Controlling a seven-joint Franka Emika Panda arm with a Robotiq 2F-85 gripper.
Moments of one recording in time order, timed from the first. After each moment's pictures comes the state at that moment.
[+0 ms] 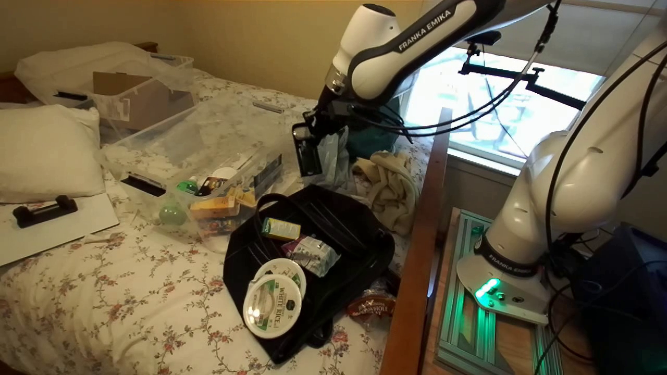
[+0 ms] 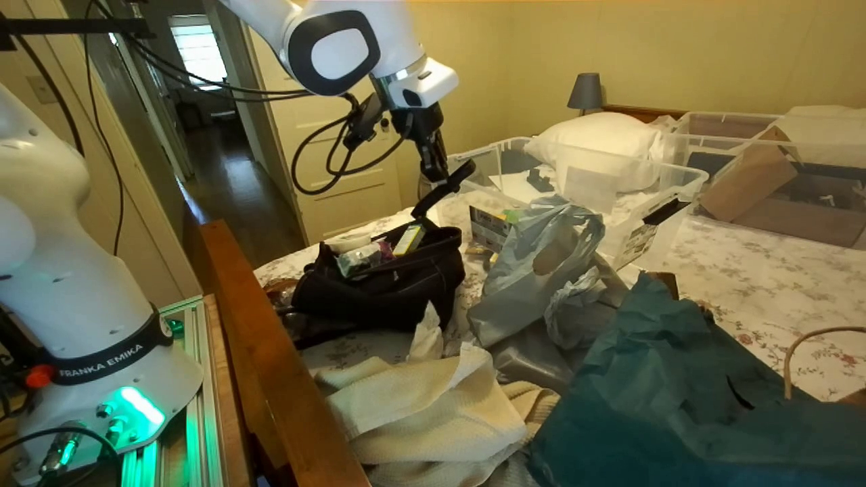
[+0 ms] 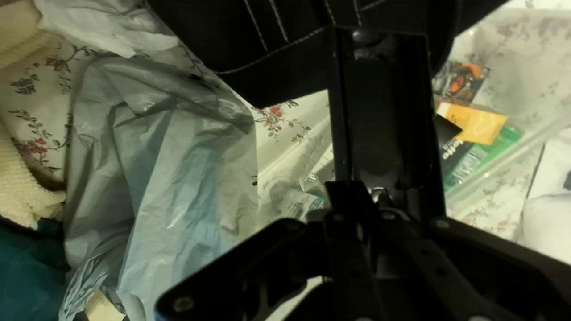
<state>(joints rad) -0.05 -0.14 -0.04 -2.51 0.07 2.74 0.54</state>
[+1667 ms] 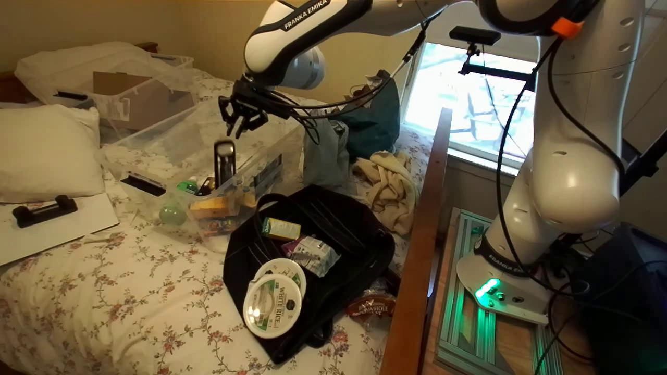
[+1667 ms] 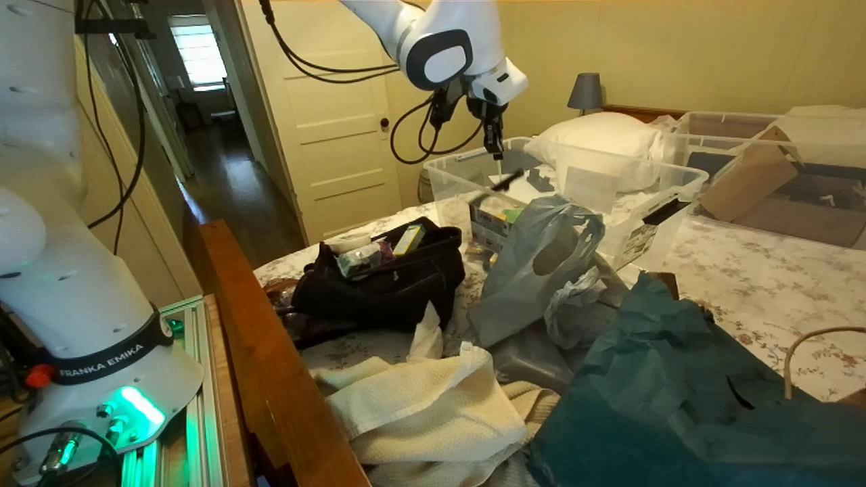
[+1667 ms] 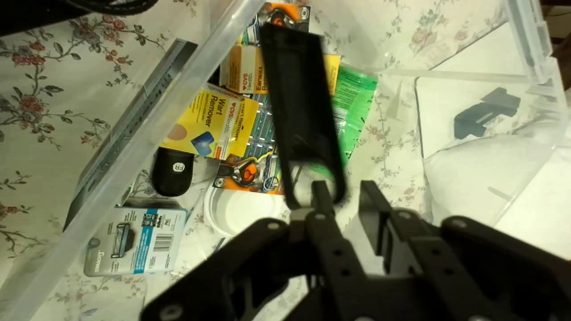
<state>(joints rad) 0.01 0.40 0.03 -1.83 0.37 2.66 0.56</state>
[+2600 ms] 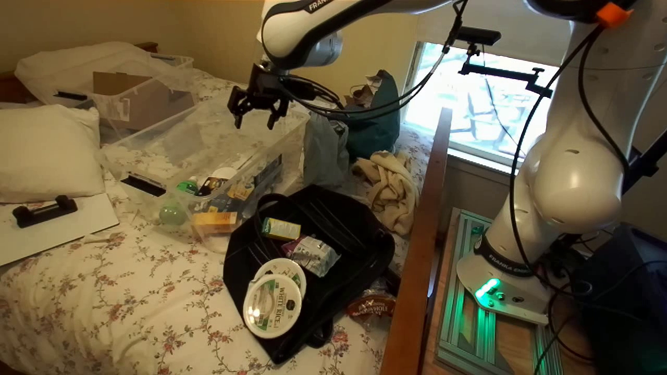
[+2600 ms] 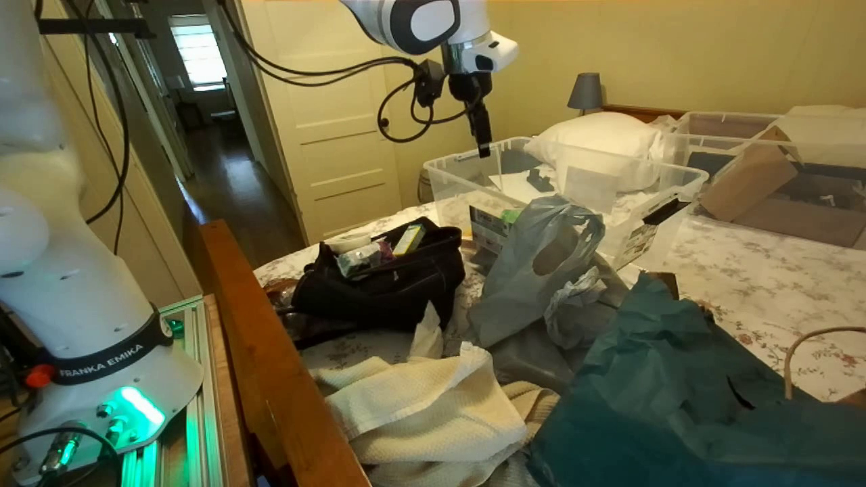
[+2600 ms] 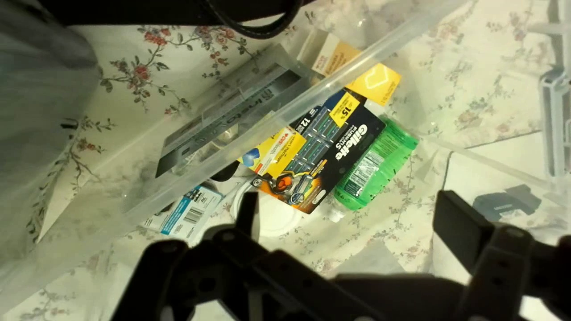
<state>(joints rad) 0.03 0.24 -0.01 -1.92 0.18 2.46 0.41</state>
